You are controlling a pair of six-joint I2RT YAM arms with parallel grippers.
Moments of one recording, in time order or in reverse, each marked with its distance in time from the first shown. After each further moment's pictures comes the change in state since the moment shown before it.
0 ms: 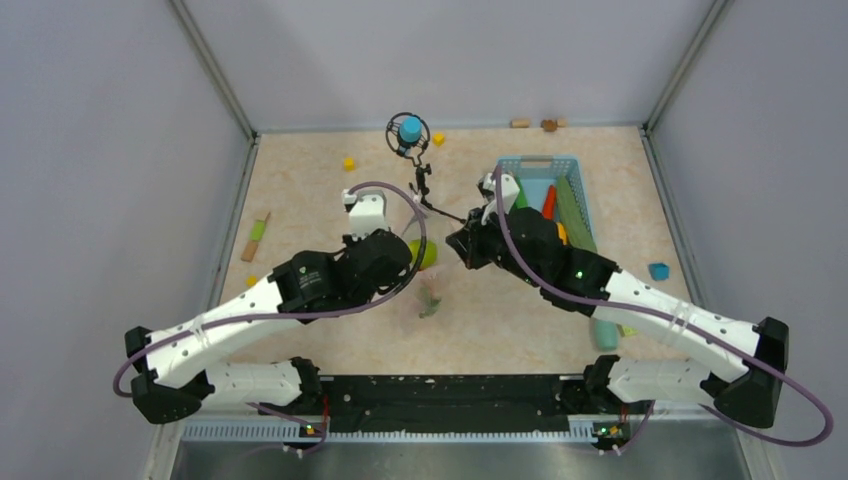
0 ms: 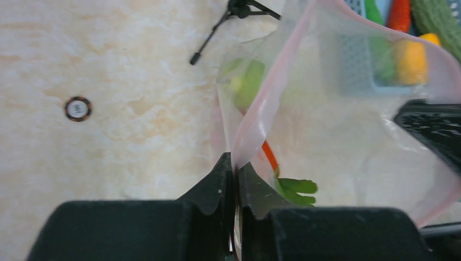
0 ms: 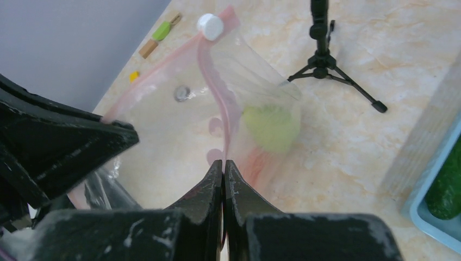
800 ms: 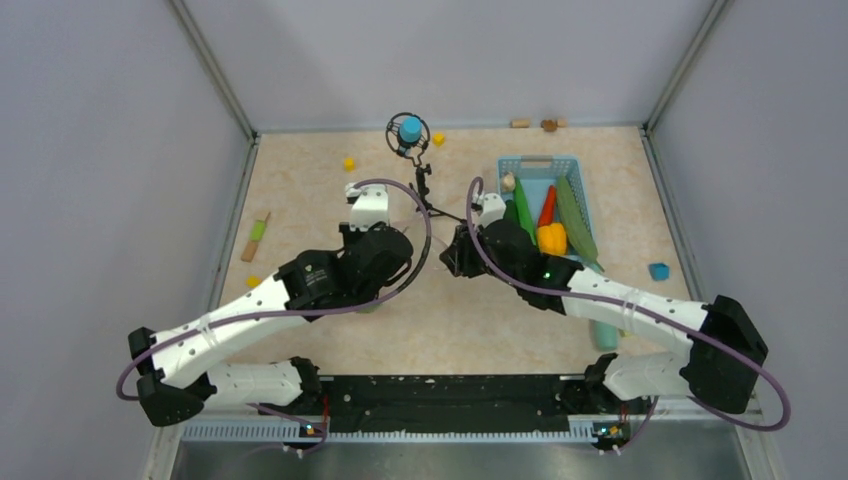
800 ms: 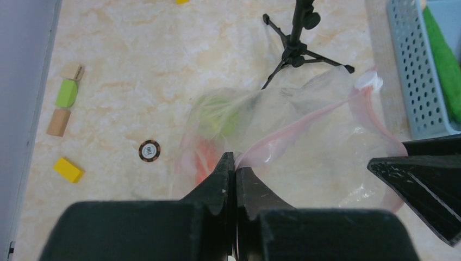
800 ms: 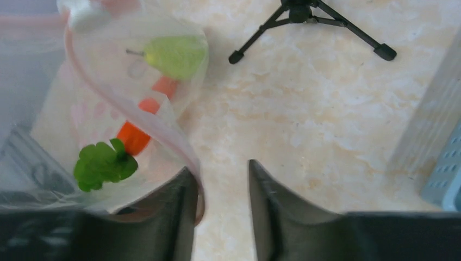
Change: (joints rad) left arm 0.048 0.001 -0.007 0.051 -0.214 0.233; right arm -0.074 0.126 -0.191 0.192 -0.014 0.079
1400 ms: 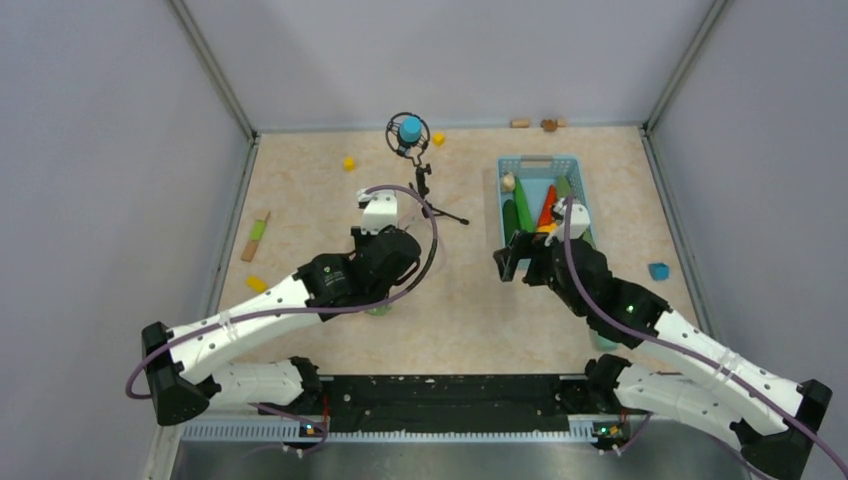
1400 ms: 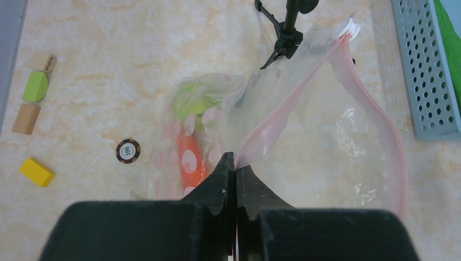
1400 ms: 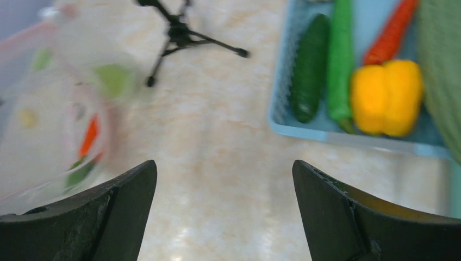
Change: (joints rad) left arm 0.039 0.035 -0.146 0.188 0.035 0.013; right arm -0.050 -0.483 -0.092 -0.325 0.195 0.003
